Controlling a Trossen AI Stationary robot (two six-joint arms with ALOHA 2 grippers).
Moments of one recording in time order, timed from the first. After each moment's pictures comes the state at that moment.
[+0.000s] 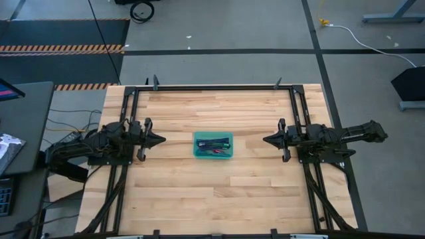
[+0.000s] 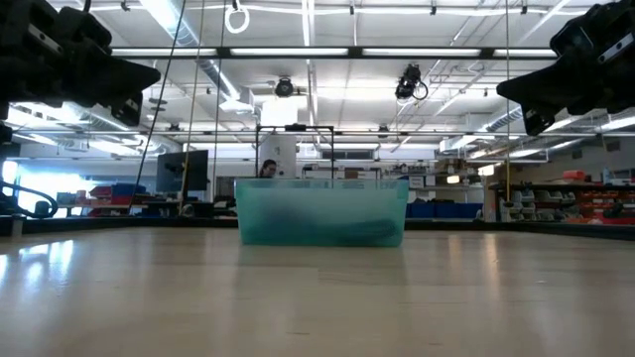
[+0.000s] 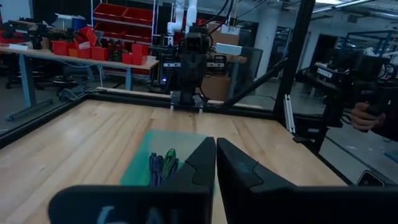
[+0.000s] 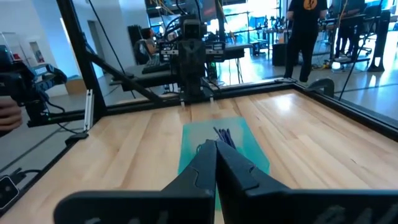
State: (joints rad) left arm 0.19 0.02 0.01 0.07 0.21 -0.15; right arm 0.11 0.12 0.01 0.10 0.16 0.13
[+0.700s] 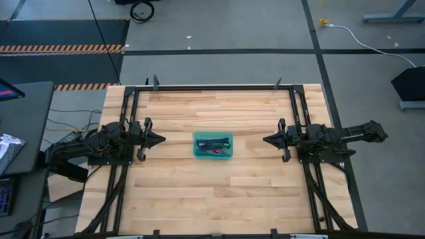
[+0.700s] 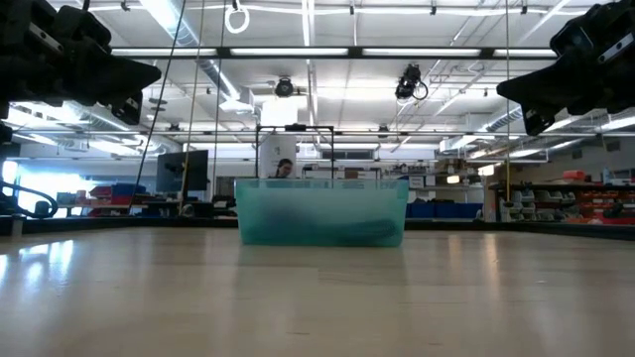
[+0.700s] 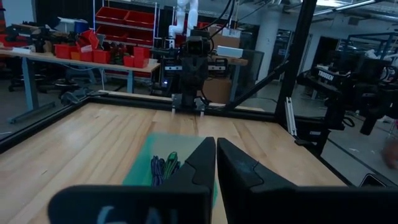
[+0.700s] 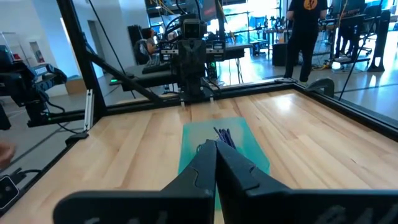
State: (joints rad) left arm 0.19 0.02 0.01 0.08 0.20 -0.15; right arm 0.11 0.12 0.01 0.10 0.16 0.13
